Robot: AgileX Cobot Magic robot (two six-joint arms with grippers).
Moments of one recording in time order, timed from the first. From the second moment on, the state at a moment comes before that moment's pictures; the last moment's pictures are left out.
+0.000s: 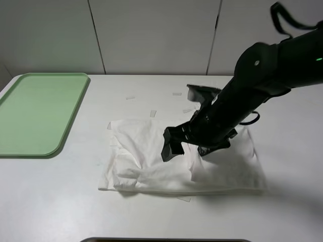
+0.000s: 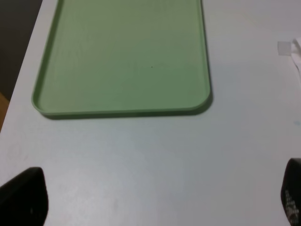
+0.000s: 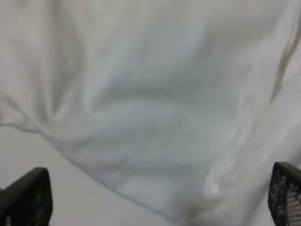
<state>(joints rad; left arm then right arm) 0.02 0.00 -0.49 0.11 1.05 0.02 0.58 1.75 -0.88 0.56 0.58 -0.18</state>
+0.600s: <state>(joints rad) 0.02 0.00 -0.49 0.11 1.05 0.02 0.58 0.99 -0.88 0.03 0.81 -0.12</state>
